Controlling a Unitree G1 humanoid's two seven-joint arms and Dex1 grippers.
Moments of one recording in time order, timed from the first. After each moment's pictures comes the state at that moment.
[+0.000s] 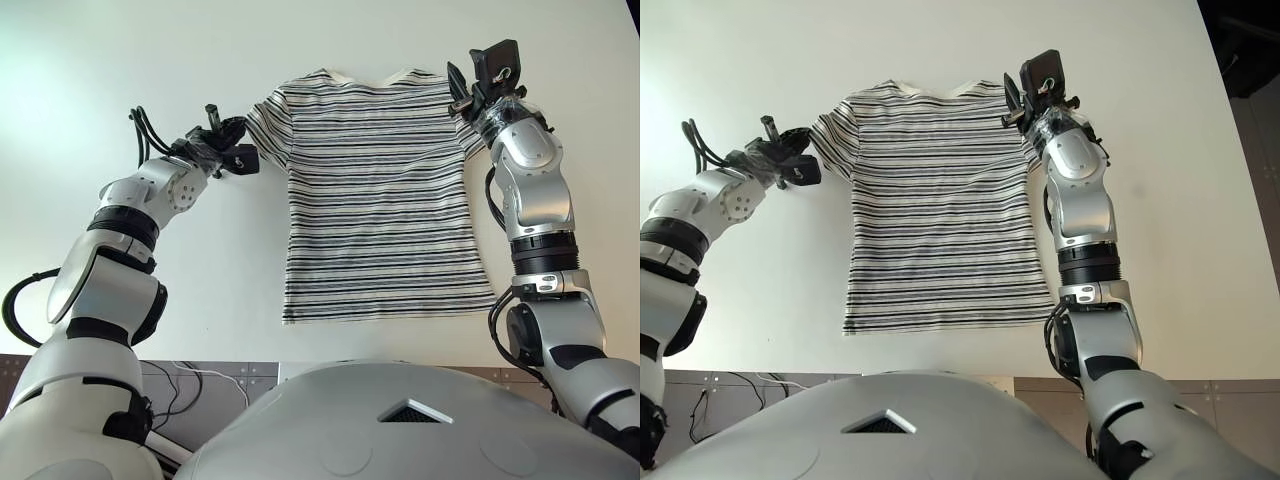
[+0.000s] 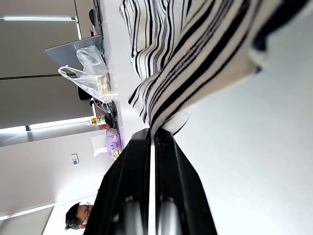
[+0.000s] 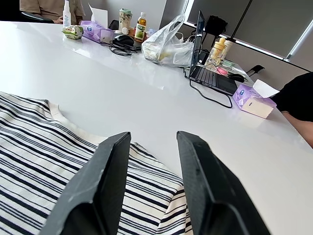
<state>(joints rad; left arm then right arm) -0.64 0.66 -0.61 1.07 0.80 -0.55 0.18 -0.45 -0.24 0.05 0.32 -0.04 0.13 0.27</state>
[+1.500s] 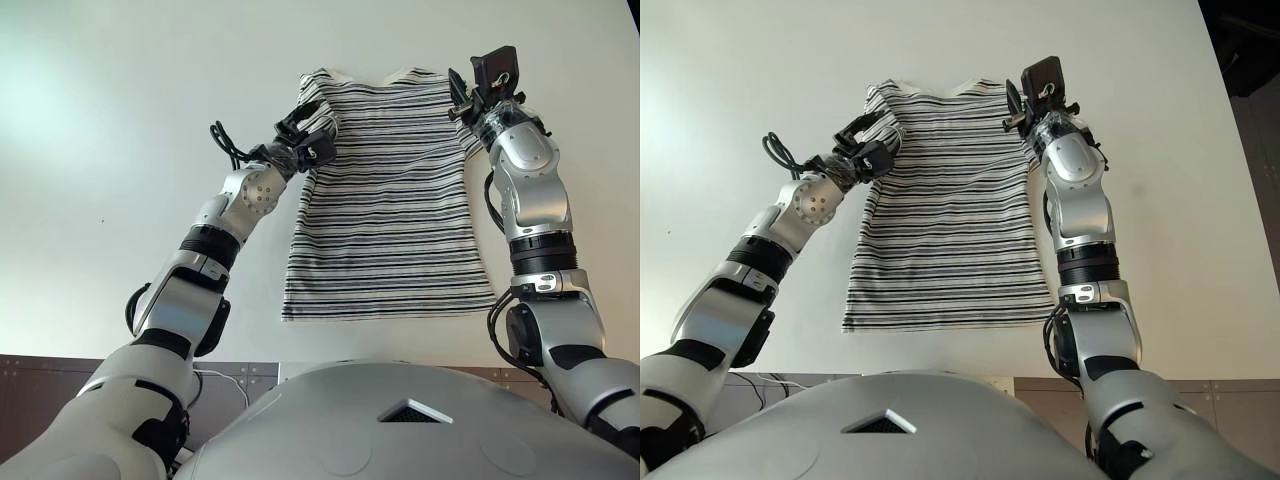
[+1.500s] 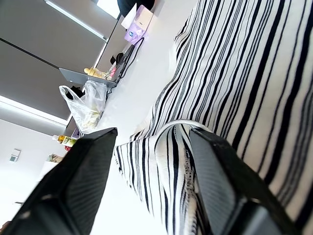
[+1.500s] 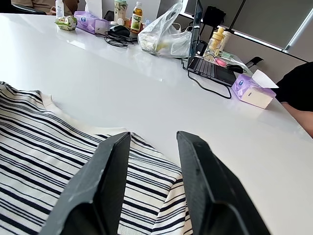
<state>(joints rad) -0.51 0.35 -0.43 0.81 0.50 -0.47 -0.05 -0.45 -0.24 0.05 0.36 -0.04 0.13 0.25</state>
